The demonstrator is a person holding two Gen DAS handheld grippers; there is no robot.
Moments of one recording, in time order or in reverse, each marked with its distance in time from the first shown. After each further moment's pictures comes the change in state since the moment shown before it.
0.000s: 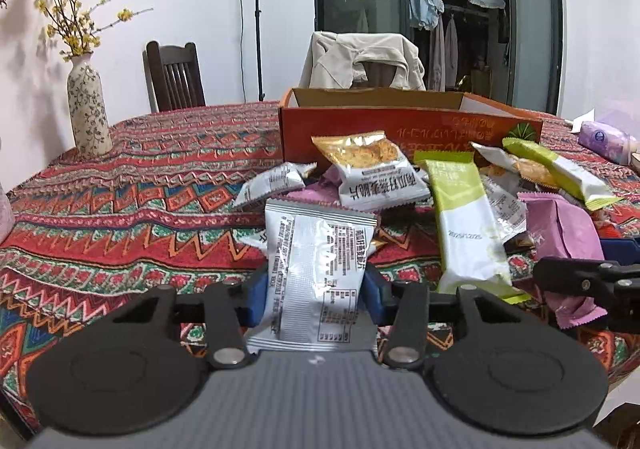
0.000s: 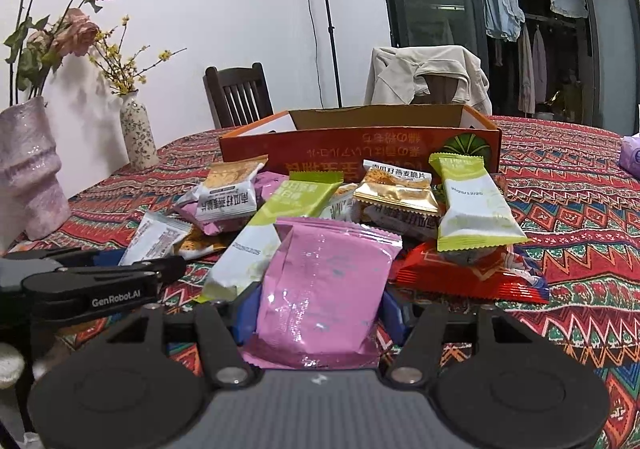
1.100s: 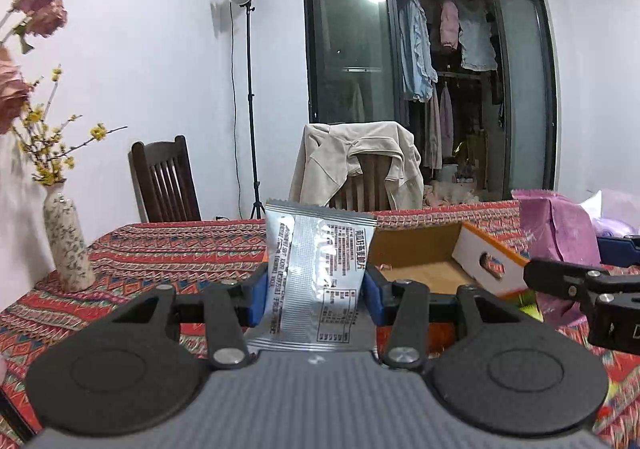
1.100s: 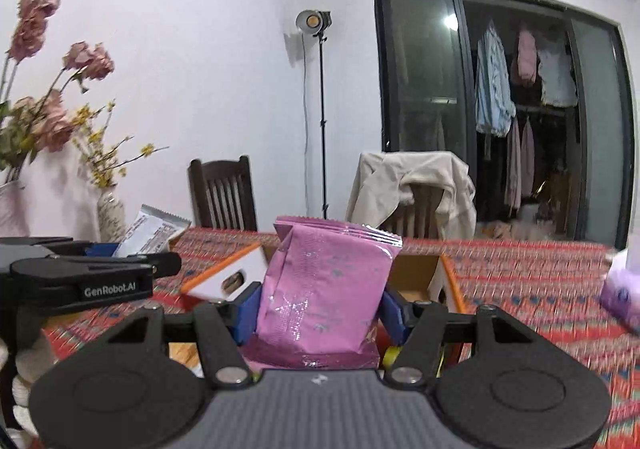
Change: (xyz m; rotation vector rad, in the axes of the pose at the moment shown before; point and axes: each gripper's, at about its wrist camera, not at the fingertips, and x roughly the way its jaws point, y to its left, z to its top) left arm 0.030 -0.027 0.143 0.014 -0.217 -0.001; right arm 0.008 -0.030 0.129 -0.098 -0.276 -0.069
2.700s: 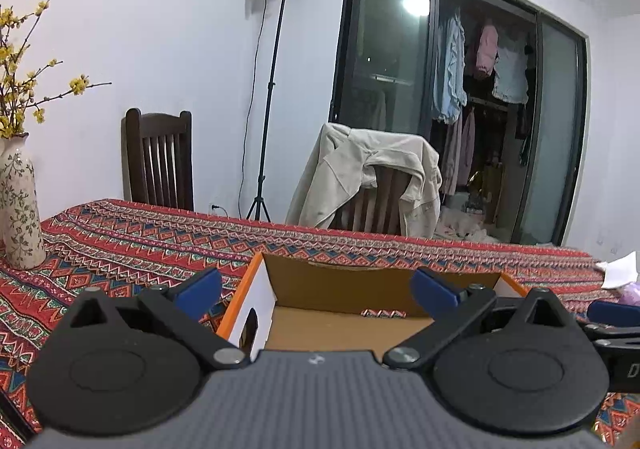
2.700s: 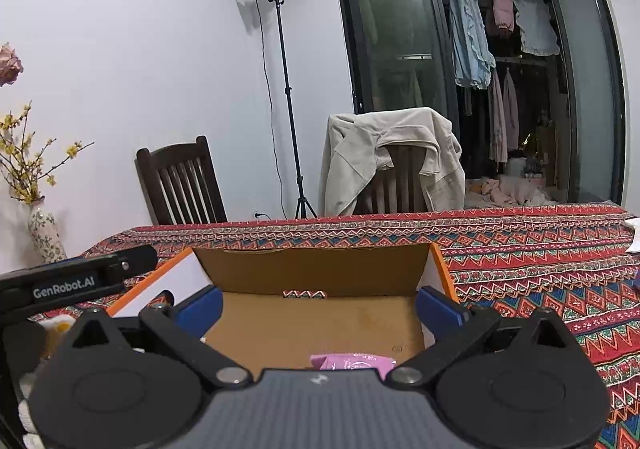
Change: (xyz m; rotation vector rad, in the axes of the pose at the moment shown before) left arm 0.112 0.012 0.008 -0.175 -0.017 0.009; right arm 0.135 -0.056 0.001 0.120 0.108 -0.039
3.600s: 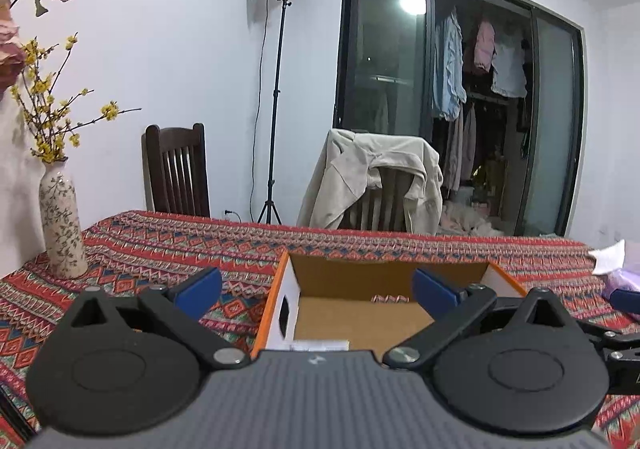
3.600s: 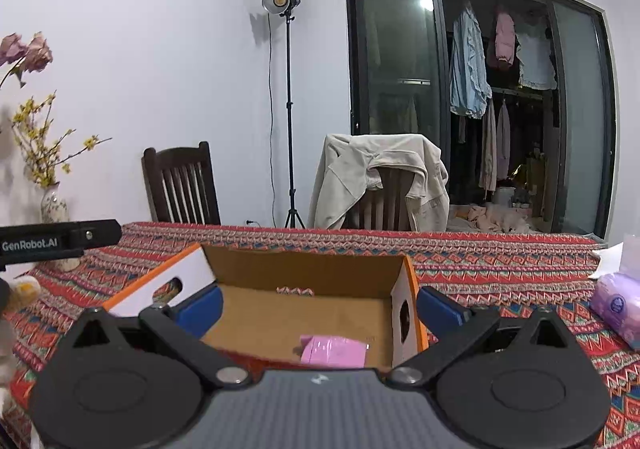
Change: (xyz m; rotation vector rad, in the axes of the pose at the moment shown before) left arm -0.077 0.010 0.010 0.049 0.011 0.024; right arm -0.079 0.013 -0.012 -0.091 -0.034 -0.038
